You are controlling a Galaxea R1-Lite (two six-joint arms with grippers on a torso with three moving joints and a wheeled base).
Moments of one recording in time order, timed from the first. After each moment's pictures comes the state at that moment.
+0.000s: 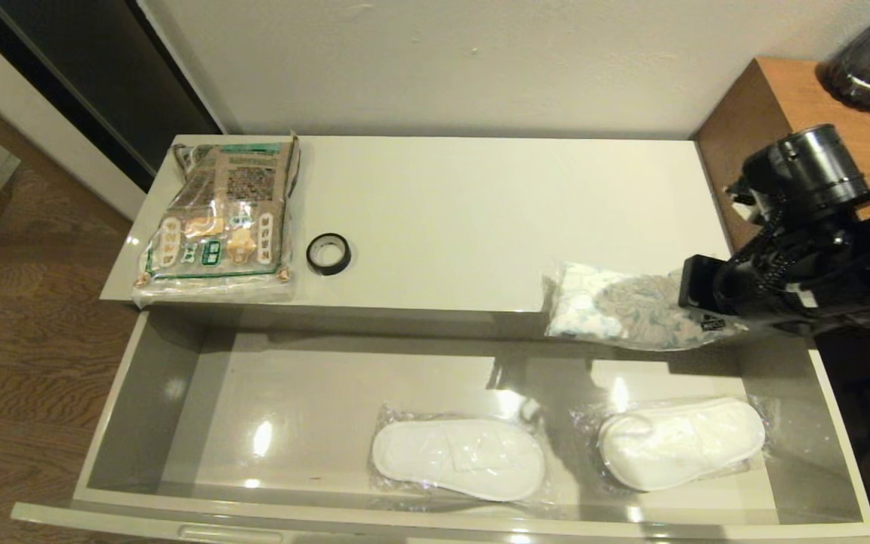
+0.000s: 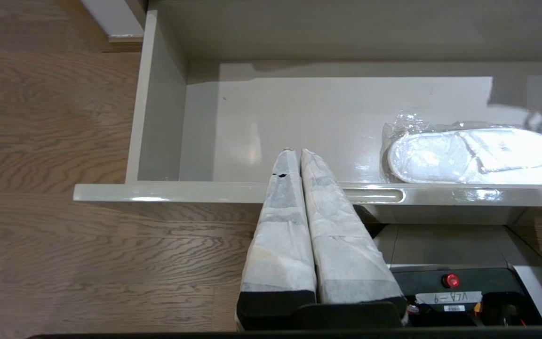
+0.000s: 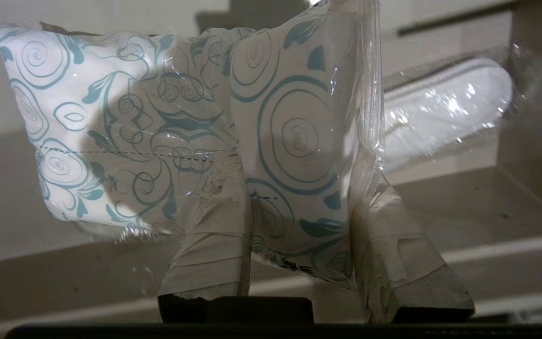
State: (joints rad) left arm 0.00 0.00 0.00 0.00 -0.01 0.02; right arm 0.35 1.62 -1.25 0.44 -0.30 0.52
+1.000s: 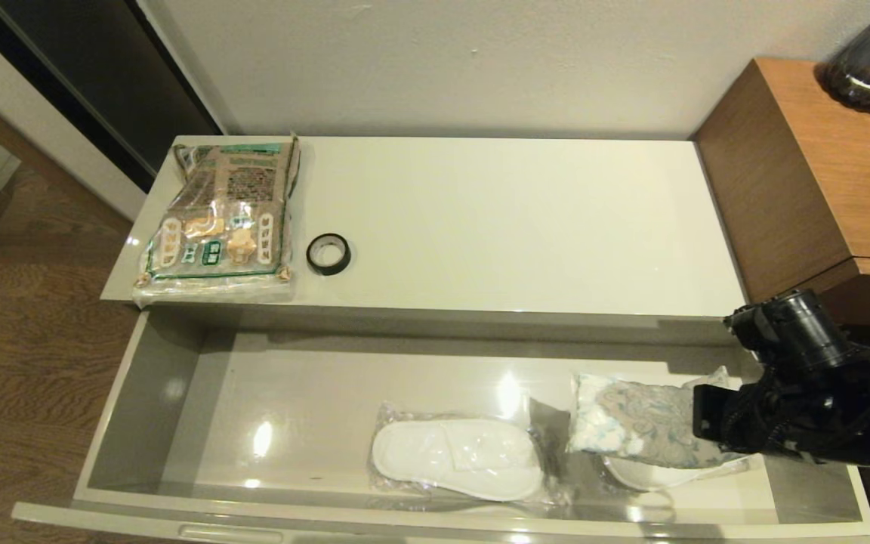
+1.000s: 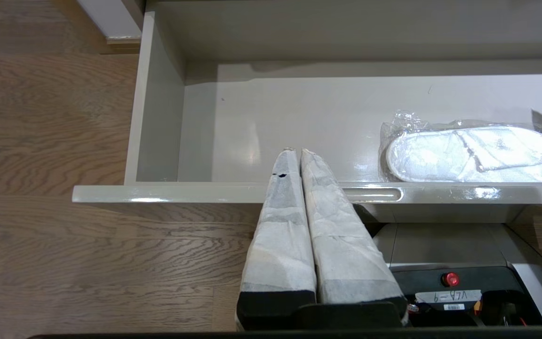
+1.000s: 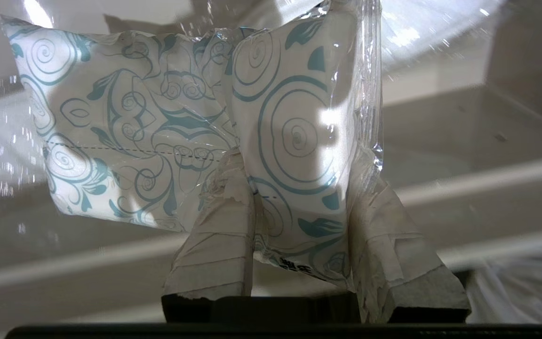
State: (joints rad) left arm 0.00 0.00 0.00 0.00 -0.02 0.02; right arm 0.35 1.63 -0.69 0.02 -0.31 0.52
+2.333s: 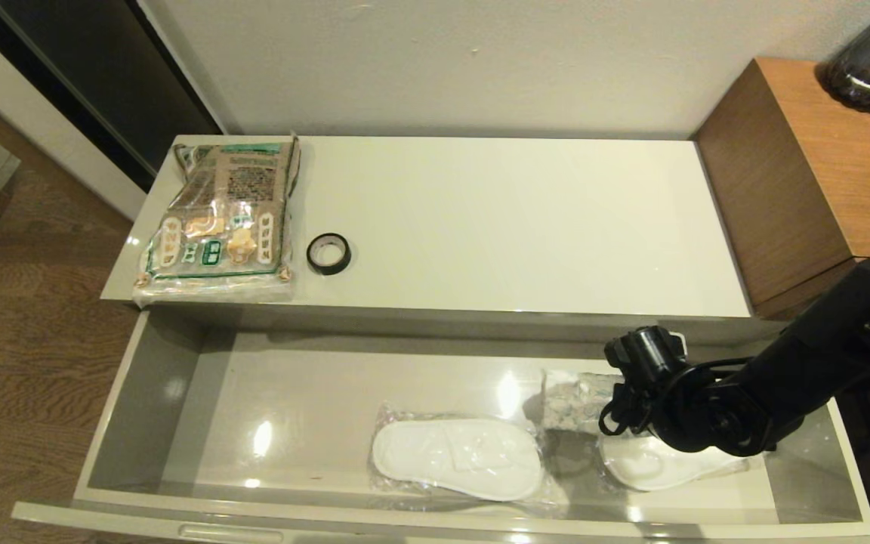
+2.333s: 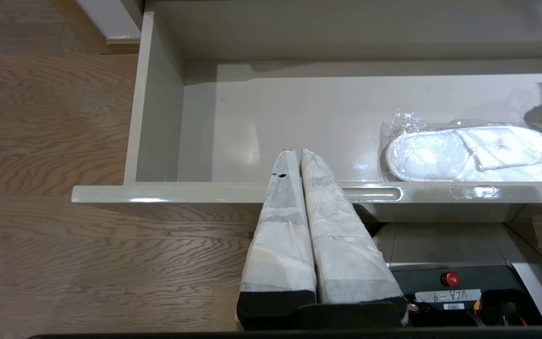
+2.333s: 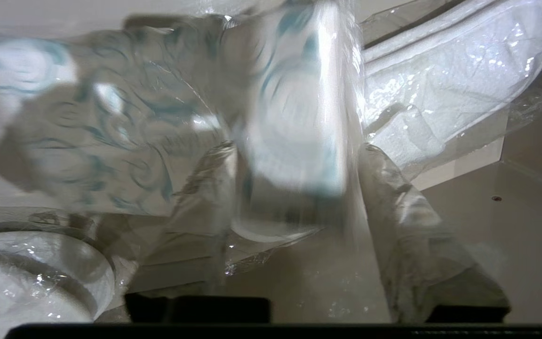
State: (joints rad) left arm 0.00 0.00 0.00 0.00 -0.02 0.02; right arm 0.38 2.13 -0.82 -0.35 -0.59 0.52
